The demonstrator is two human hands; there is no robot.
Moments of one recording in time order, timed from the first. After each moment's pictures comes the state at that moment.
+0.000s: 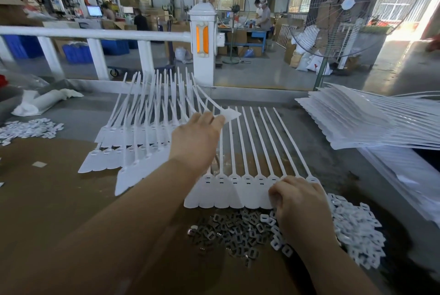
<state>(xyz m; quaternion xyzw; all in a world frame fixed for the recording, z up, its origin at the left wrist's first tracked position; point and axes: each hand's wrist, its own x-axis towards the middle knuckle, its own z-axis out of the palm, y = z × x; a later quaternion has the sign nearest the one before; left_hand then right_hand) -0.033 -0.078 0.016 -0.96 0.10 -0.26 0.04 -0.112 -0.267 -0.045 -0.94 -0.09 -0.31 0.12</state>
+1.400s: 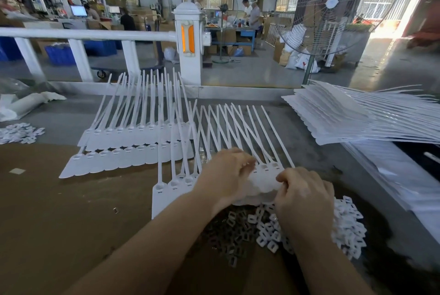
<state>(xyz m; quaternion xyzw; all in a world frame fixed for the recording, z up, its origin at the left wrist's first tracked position) -0.064 -0.137 -0.012 -0.92 0.23 -0.11 -0.31 -0.113 -0.274 -0.045 -0.90 0.04 -0.41 0.15</state>
